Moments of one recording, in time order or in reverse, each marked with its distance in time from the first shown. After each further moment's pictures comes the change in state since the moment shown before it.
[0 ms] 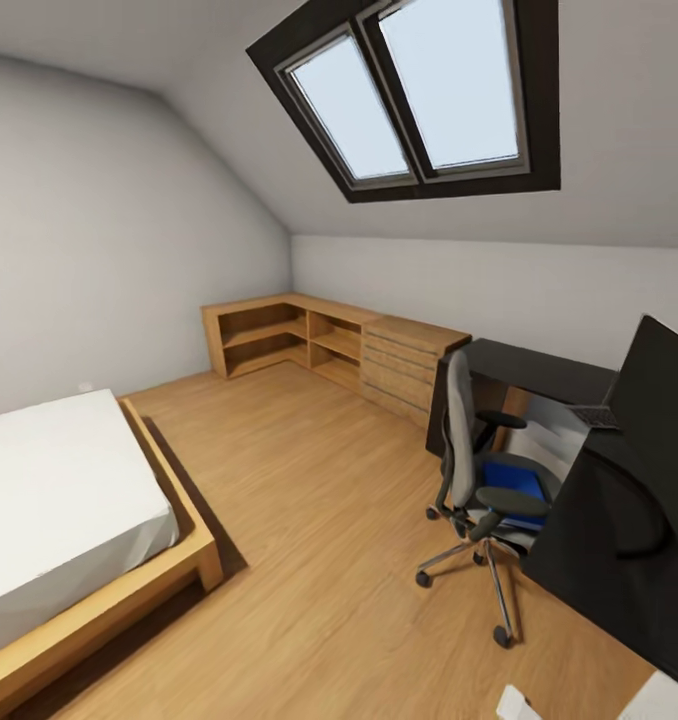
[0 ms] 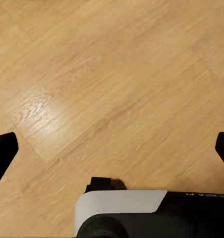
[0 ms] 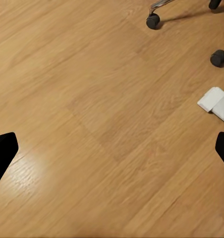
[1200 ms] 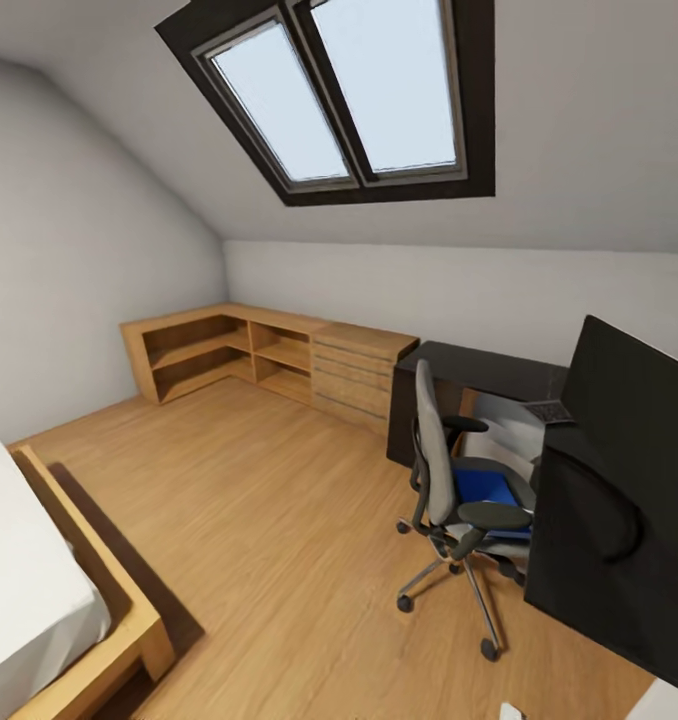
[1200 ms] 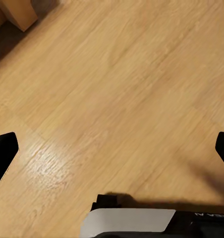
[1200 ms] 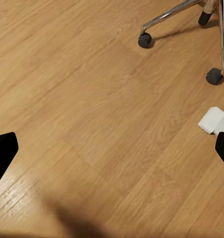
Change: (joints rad) left arm 0.000 0.006 0.005 0.079 0.004 -0.163 0.011; right arm 0.000 -0.003 0.003 -0.001 0.109 0.008 0.001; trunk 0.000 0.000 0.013
